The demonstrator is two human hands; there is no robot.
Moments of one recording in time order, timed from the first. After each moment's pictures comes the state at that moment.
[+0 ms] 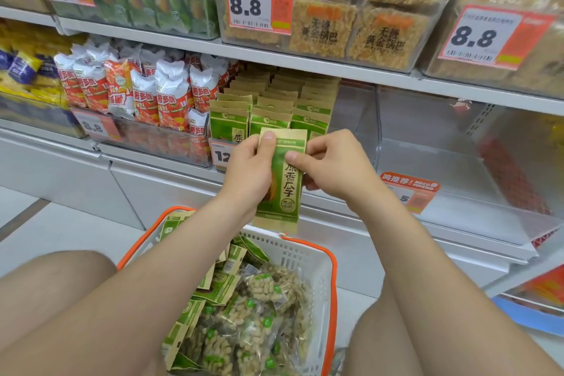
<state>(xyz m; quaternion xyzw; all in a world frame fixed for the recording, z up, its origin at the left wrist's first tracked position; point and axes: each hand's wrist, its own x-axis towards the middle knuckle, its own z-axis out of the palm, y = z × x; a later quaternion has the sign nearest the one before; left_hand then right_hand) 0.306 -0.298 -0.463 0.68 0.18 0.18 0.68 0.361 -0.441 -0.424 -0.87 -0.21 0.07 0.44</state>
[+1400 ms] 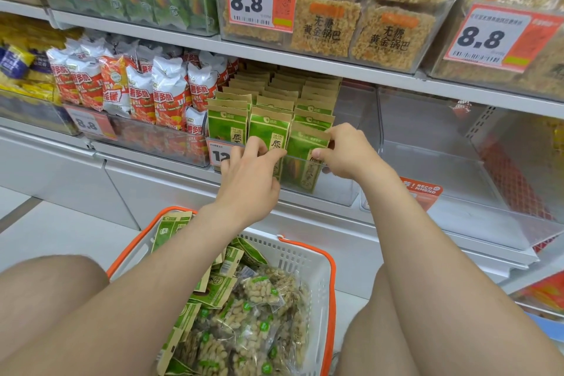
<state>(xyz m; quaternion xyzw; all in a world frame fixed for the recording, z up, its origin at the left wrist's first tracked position) 0.311 -0.281 -0.490 0.97 0.08 0.16 0.16 0.436 -0.440 -0.444 -0.95 -0.15 0.07 0.28</state>
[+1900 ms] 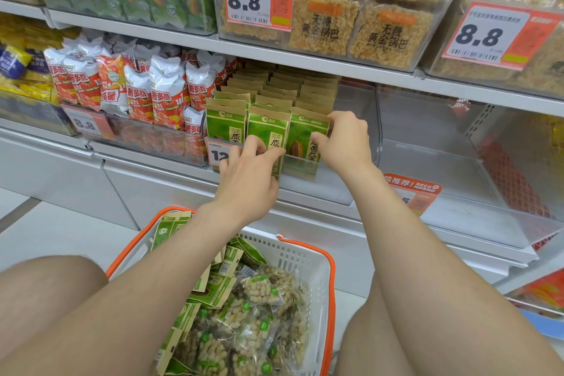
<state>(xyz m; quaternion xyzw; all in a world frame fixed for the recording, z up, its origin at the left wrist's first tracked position) 0.312 -0.281 -0.489 0.97 0.08 0.15 0.17 0.427 -0.428 -0.440 -0.93 -0.11 -0.07 0.34</state>
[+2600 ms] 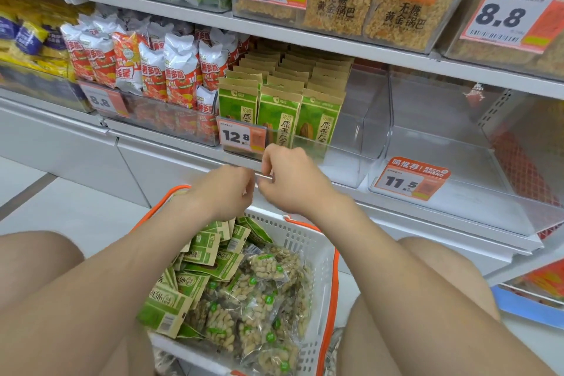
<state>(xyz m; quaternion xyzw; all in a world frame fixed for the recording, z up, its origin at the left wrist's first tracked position) 0.275 -0.230 -0.520 0.99 0.06 -0.03 0.12 0.330 -0.389 -0.471 -0.91 -0.36 0.04 0.20</state>
